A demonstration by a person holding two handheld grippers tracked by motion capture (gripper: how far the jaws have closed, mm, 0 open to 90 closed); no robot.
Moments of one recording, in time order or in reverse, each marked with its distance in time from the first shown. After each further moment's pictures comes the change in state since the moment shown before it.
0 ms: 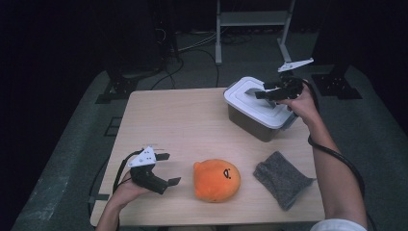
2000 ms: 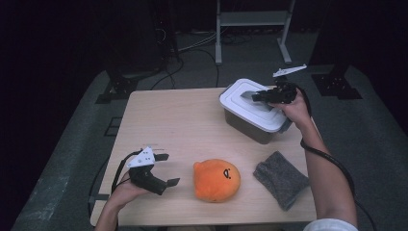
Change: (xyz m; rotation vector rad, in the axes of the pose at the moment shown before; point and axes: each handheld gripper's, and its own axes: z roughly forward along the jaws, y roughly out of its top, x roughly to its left) left arm -0.002 0.001 -0.004 0.003 -0.002 0.002; right arm -0.002 -0.016 0.023 0.018 0.040 0.076
